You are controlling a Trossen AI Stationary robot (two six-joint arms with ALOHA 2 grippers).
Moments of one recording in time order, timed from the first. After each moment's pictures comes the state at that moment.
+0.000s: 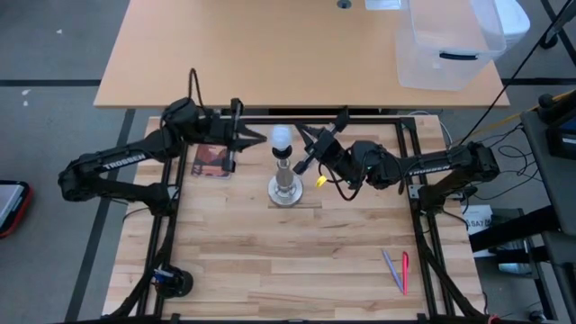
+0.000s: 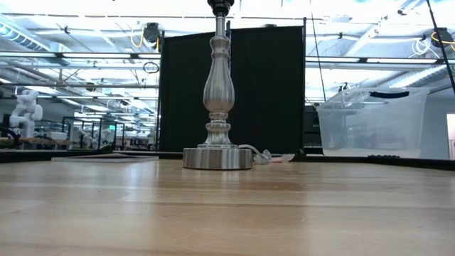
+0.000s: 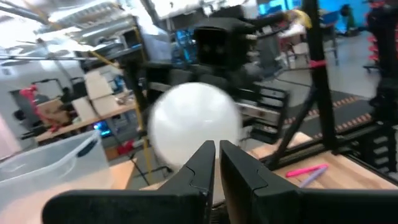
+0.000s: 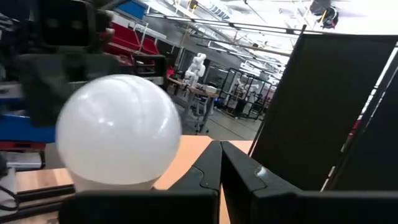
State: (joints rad) left arm 0.42 1.09 1.00 0.20 0.59 0.29; right arm 0.07 1.48 1.24 0.49 0.78 -0.47
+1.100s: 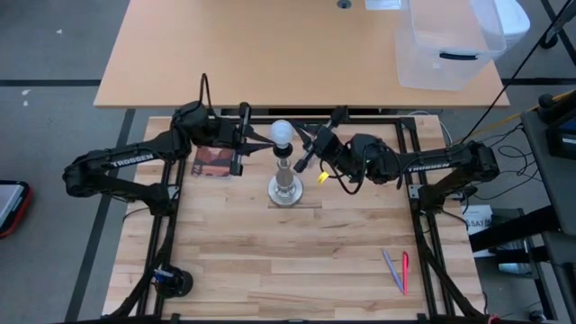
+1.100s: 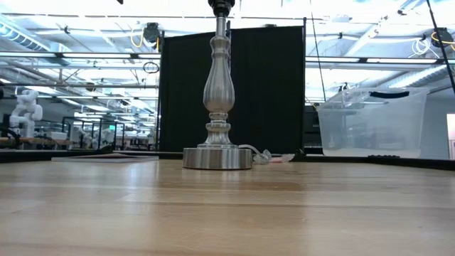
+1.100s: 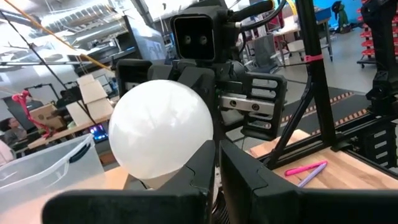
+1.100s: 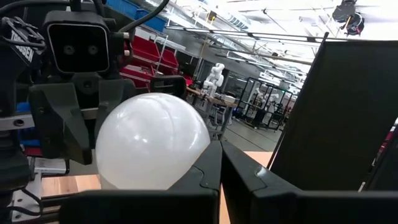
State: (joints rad) left arm 0.39 1.15 1.00 0.26 0.57 0.32; right arm 0.03 1.48 1.24 0.49 0.63 -0.43
